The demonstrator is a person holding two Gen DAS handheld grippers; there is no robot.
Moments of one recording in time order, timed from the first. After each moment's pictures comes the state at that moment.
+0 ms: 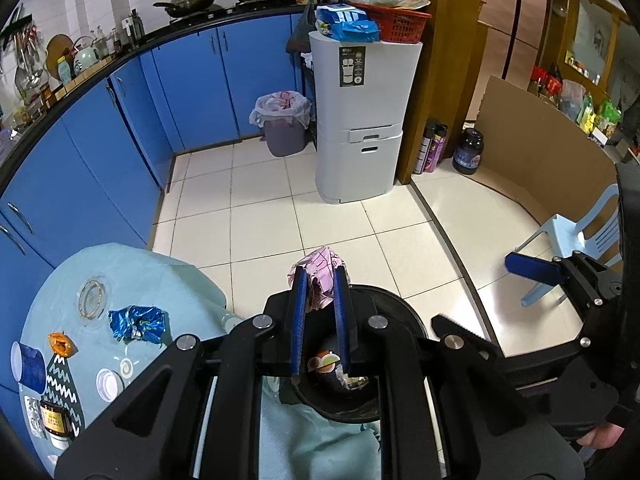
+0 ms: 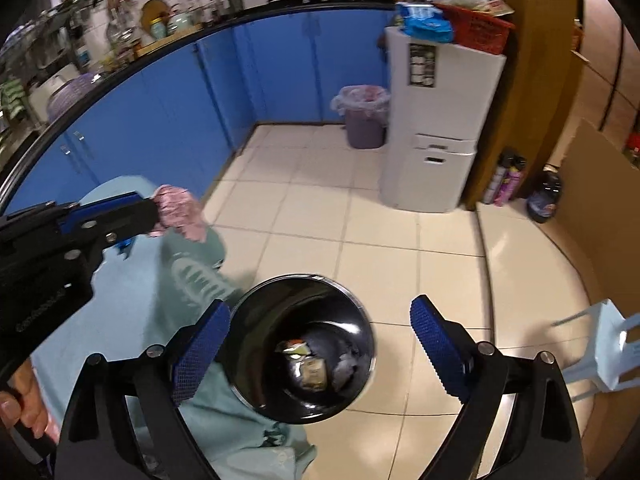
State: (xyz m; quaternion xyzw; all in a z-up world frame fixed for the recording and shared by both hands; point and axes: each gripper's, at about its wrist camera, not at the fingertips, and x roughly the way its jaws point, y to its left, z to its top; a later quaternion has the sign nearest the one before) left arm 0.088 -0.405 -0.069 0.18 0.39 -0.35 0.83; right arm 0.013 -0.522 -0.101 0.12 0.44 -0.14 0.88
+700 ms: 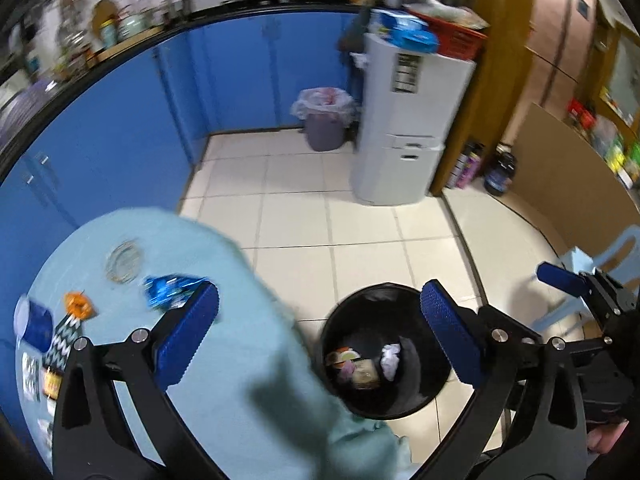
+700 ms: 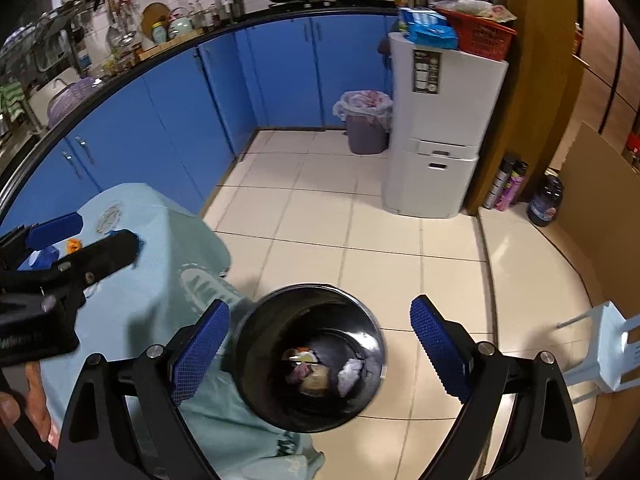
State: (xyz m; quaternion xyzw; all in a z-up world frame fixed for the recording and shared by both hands) left arm 0.119 -0.339 -0.071 0.12 0.41 -0.28 0.86; right arm 0.029 -0.501 -0.098 0.12 0.43 -0.12 0.89
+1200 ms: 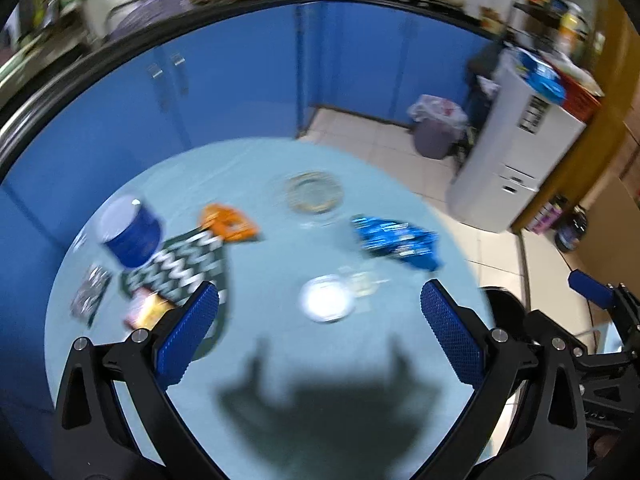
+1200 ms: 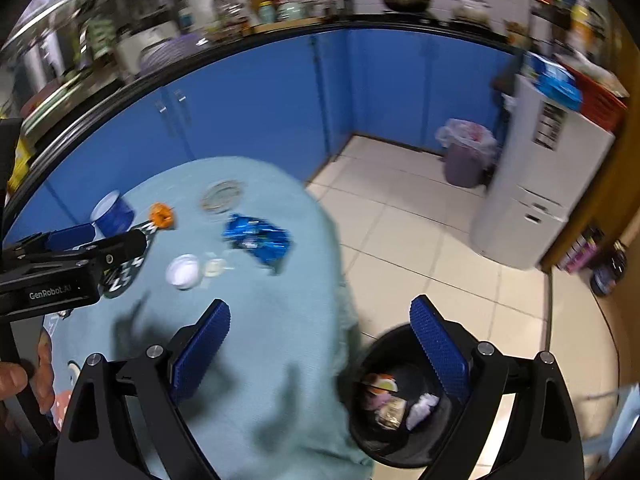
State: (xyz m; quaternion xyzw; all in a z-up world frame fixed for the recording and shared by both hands) left arm 0.163 -0.157 -0.088 0.04 0.45 -0.12 0.89; right arm 0.099 -0.361 -0.098 0.05 0.42 0.02 0.91
